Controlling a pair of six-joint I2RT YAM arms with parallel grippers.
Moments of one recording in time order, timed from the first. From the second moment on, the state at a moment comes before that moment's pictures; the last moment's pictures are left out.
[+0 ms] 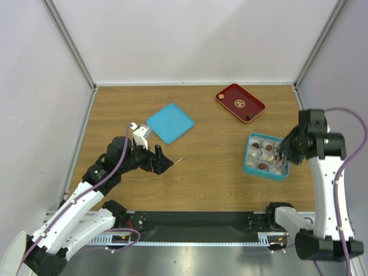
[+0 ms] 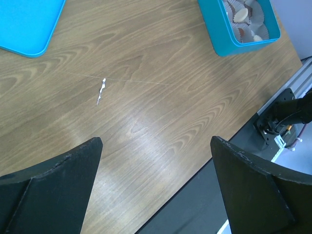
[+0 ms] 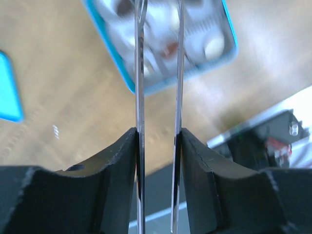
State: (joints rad) left arm -0.55 0.73 0.70 -0.46 0.29 -0.36; right arm -0.05 0.99 1.31 -1.38 0.11 0.69
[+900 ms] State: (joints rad) left arm -0.55 0.76 0.91 -0.50 0.05 -0.40; right arm 0.53 1.92 1.51 -0.71 0.22 0.45
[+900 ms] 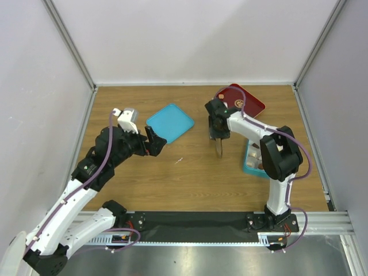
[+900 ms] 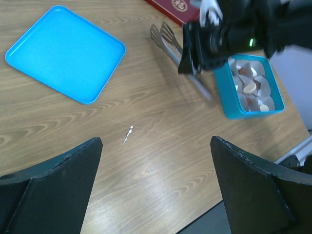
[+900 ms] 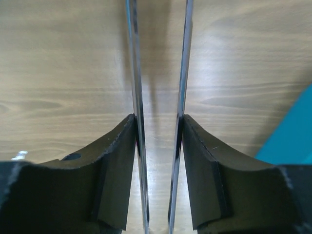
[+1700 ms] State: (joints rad) left arm -0.55 0.82 0.99 -0.51 -0.03 -0.42; right arm 0.57 1.83 1.36 -0.62 0.16 0.44
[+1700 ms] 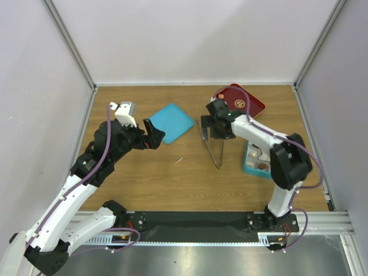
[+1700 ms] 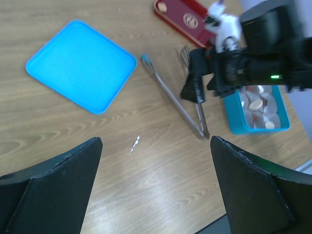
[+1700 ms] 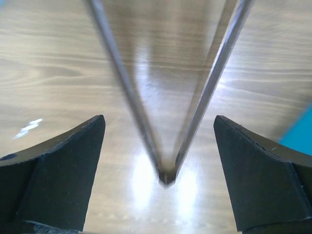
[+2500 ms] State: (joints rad) left arm -0.55 0.90 1.00 -0.40 0.00 -0.36; right arm 0.44 1.77 1.65 -0.68 0.11 0.39
